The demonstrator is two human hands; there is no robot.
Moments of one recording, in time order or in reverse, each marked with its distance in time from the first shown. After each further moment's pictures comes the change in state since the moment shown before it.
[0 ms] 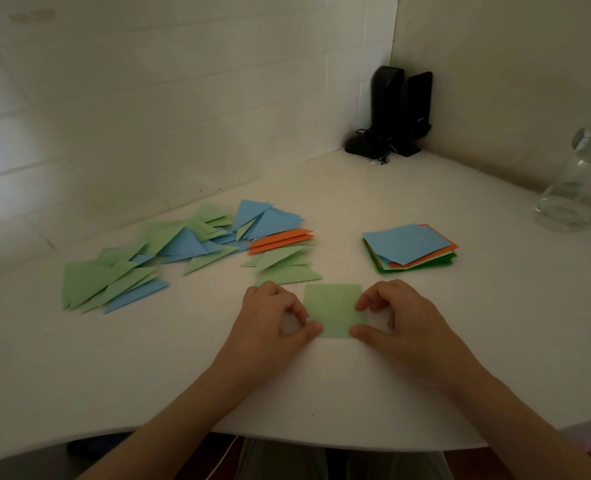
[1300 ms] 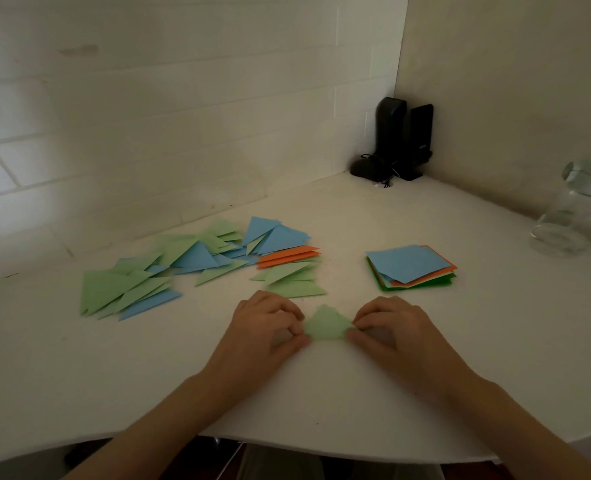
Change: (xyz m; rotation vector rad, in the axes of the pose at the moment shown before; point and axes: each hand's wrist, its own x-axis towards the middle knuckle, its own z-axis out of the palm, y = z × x) left_hand -0.001 -0.029 -0.009 0.088 0.143 0.366; right_hand 0.010 0.015 0.005 -0.160 0.039 -0.282
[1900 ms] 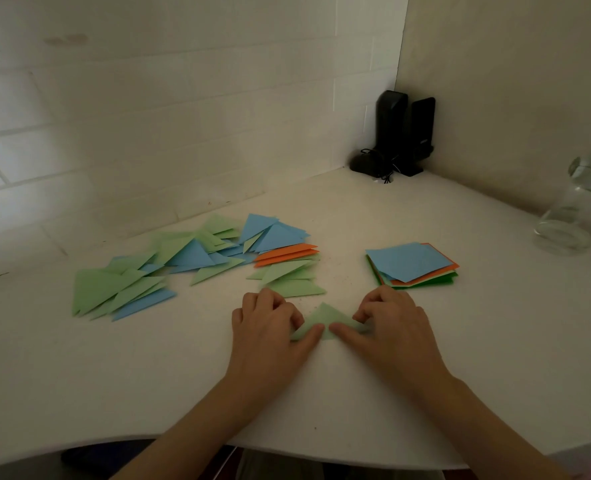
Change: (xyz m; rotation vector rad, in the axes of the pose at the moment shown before) left_hand 0.008 0.024 0.022 0.250 0.026 -0.361; right_hand 0.012 -0.019 0.012 -0.180 0.037 0.288
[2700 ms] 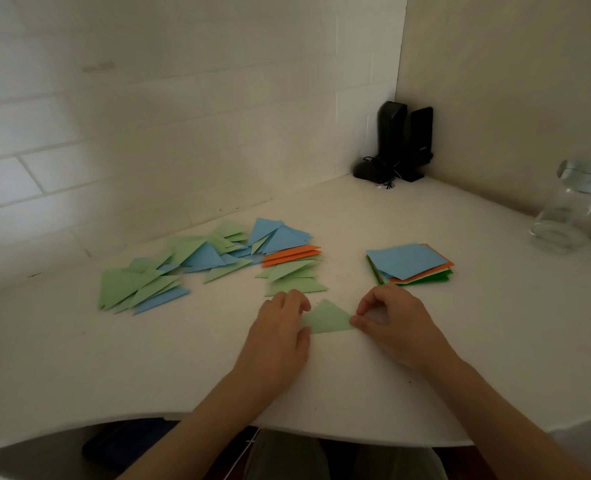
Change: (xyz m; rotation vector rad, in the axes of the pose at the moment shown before) left_hand -0.015 0.018 -0.027 -0.163 -0.098 0.066; right_hand 0.001 0.009 -0.017 0.303 -0.111 0.026
